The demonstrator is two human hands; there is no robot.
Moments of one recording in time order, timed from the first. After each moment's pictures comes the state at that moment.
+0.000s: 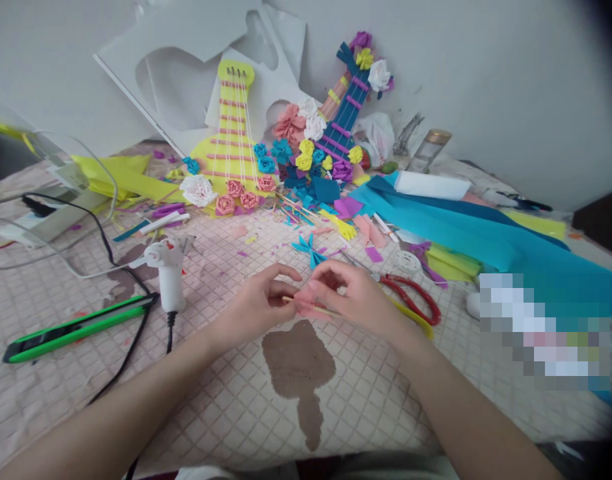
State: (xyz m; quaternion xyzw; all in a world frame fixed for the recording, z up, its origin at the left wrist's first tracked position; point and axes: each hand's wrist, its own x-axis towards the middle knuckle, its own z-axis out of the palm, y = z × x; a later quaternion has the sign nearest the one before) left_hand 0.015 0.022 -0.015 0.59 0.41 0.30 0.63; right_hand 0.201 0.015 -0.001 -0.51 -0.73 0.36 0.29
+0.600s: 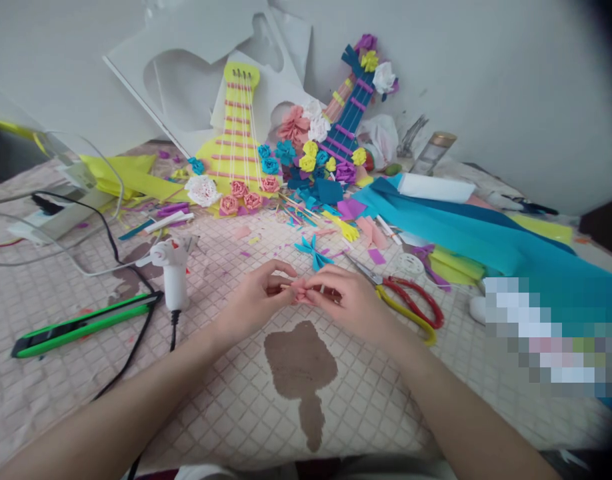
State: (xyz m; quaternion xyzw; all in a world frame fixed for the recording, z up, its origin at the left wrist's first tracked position) left_hand 0.012 0.026 -0.018 0.55 0.43 0.34 0.63; right_hand 0.196 0.015 -0.008 -0.46 -0.79 0.28 0.29
